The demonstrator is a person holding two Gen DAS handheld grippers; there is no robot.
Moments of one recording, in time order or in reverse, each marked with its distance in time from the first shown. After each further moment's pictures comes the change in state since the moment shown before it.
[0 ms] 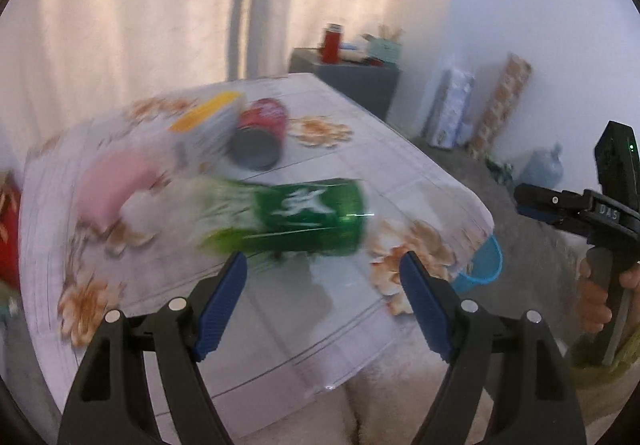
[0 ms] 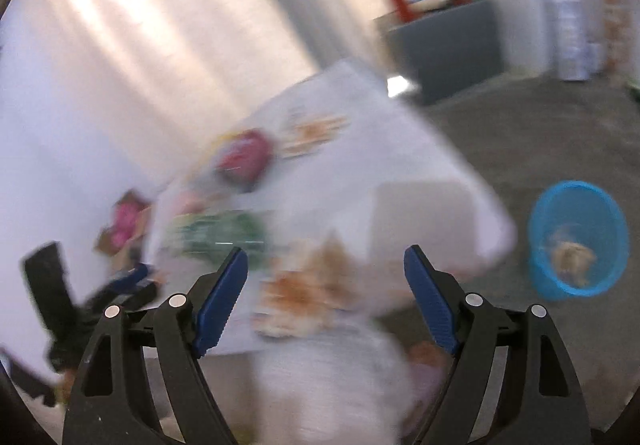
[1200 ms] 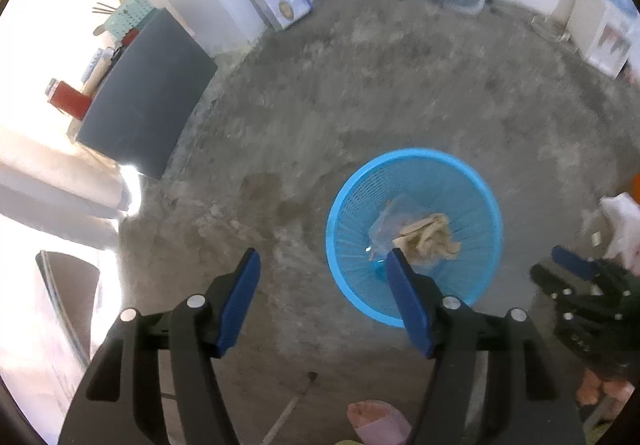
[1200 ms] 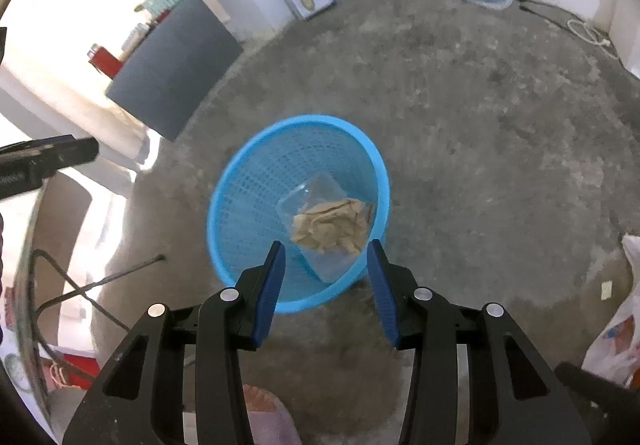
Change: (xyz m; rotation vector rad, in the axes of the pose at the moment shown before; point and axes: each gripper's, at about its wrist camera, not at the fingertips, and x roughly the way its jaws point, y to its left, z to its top) left arm 0.369 -0.461 0.079 0.840 0.401 -0.023; right arm -0.076 -0.348 -0.090 0.600 -0.124 -0.556
